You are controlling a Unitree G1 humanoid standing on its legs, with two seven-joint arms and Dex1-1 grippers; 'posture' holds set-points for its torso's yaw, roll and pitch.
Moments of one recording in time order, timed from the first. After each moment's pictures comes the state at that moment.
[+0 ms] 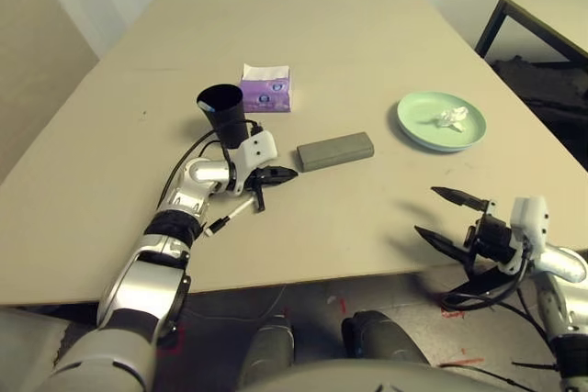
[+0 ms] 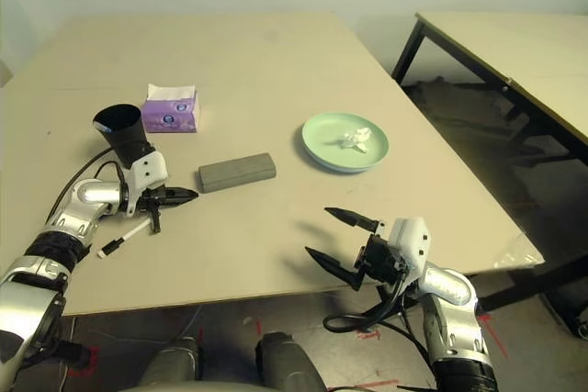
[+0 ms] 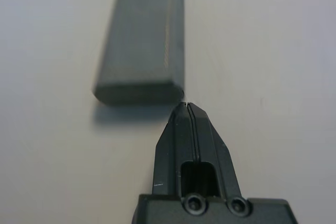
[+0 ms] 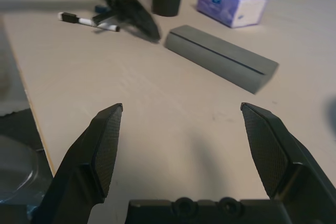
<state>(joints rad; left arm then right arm) -0.61 0.49 -0.15 0.66 -0.02 -0.19 -1.14 0.02 -0.50 -0.14 0.19 0.43 -0.32 1.26</state>
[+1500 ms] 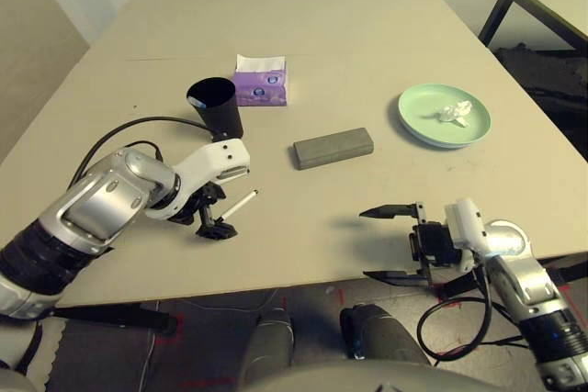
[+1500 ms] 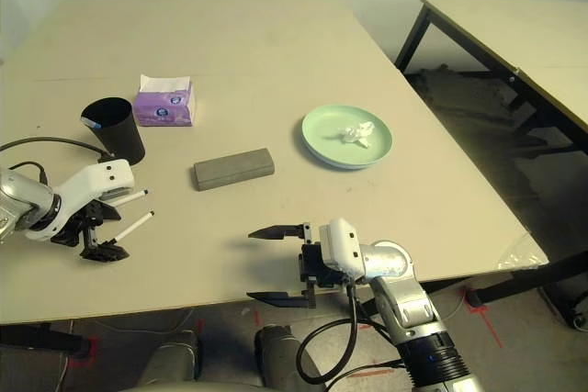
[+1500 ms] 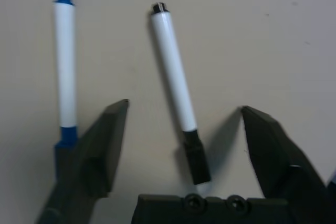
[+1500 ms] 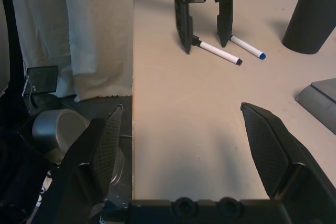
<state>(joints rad) -0.49 1.08 -0.42 -0.22 -0.16 0.94 -1.09 -0.06 -0.52 0.17 -0.03 0.42 -0.21 1.34</state>
